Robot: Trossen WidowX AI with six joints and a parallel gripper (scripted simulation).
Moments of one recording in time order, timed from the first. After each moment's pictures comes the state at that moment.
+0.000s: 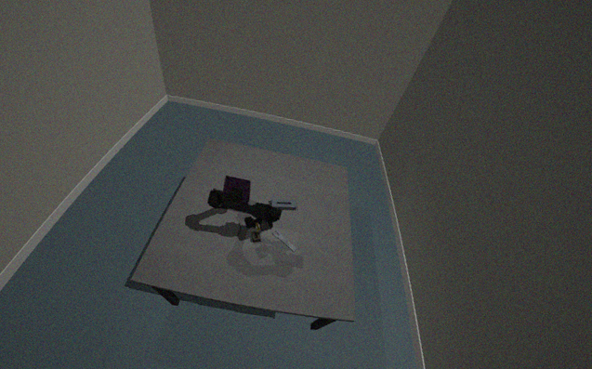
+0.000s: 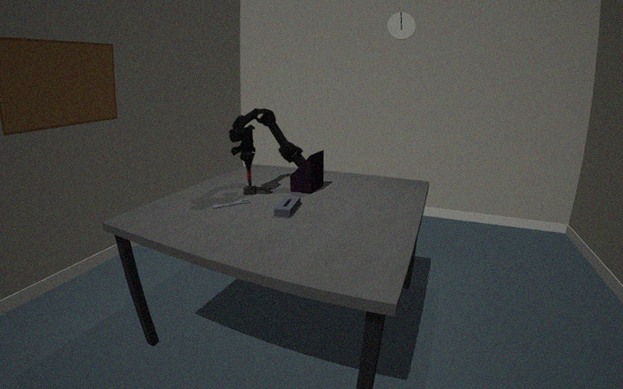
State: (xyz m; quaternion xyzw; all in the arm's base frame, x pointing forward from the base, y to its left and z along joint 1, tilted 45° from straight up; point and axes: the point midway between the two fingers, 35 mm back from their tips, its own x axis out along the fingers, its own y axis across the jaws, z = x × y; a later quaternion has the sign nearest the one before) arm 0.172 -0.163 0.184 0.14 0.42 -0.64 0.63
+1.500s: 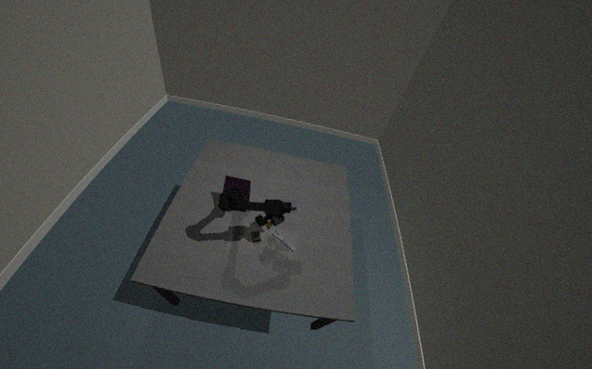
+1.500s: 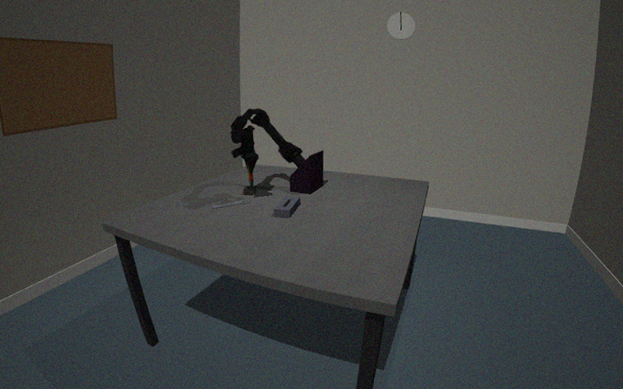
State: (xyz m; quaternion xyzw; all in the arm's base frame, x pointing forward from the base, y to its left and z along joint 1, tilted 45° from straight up) arm 0.227 -0.142 0.158 0.06 0.50 -0.57 0.65
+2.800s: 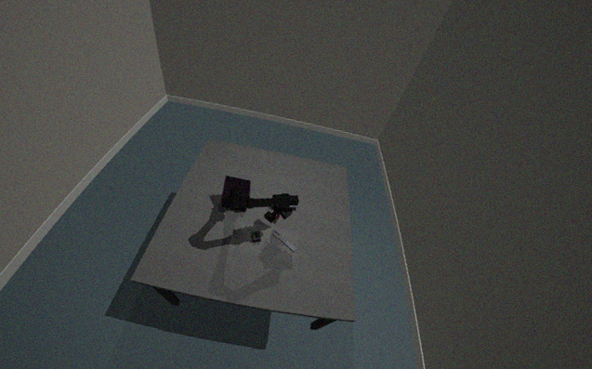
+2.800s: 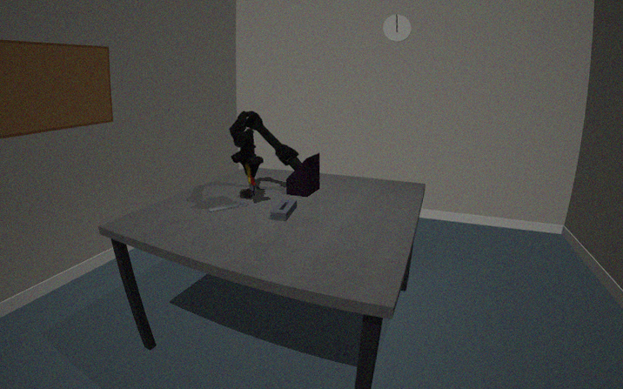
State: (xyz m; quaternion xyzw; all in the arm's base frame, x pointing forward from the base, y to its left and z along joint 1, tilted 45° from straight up) arm 0.269 -0.115 0.127 -0.01 0.57 -0.50 0.65
